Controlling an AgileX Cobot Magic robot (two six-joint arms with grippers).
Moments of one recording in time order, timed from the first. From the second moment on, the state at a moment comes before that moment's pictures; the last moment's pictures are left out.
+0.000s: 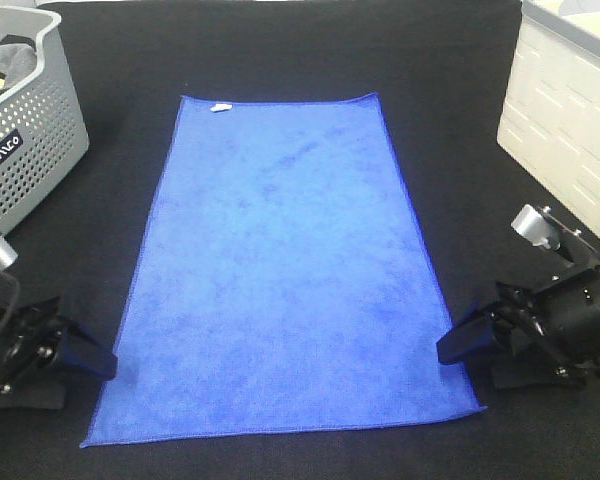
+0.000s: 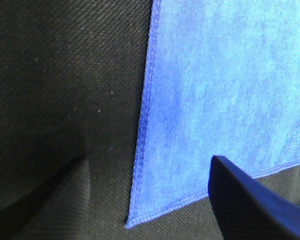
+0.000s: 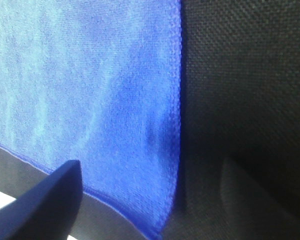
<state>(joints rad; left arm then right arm) -0.03 1.77 -0.50 -1.33 0.56 0.97 -0.01 1.77 -0.53 1.20 0.61 -1.00</state>
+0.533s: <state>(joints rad) -0.16 1.87 -0.55 -1.51 0.56 1.05 0.12 1.88 -0.62 1.31 0.61 -0.99</state>
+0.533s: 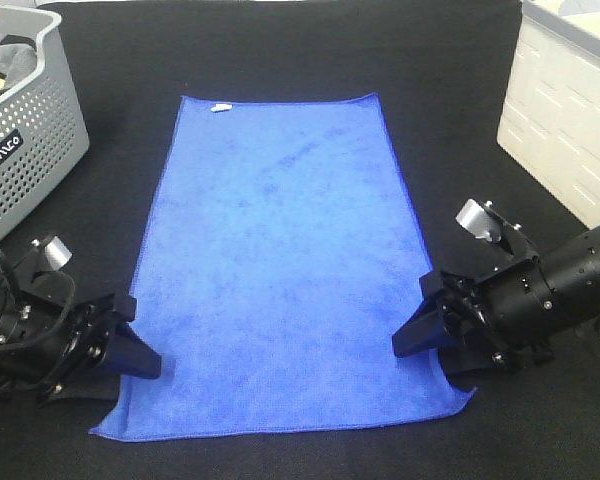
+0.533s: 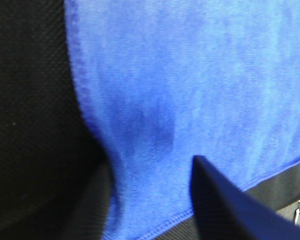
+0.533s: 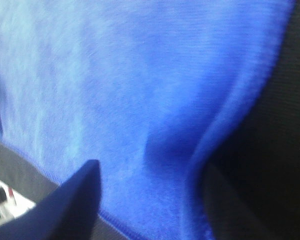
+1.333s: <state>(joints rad) -0.16 1.71 -0.46 -1.41 0.52 1.02 0.13 1.75 -0.62 1.00 0.59 -0.69</state>
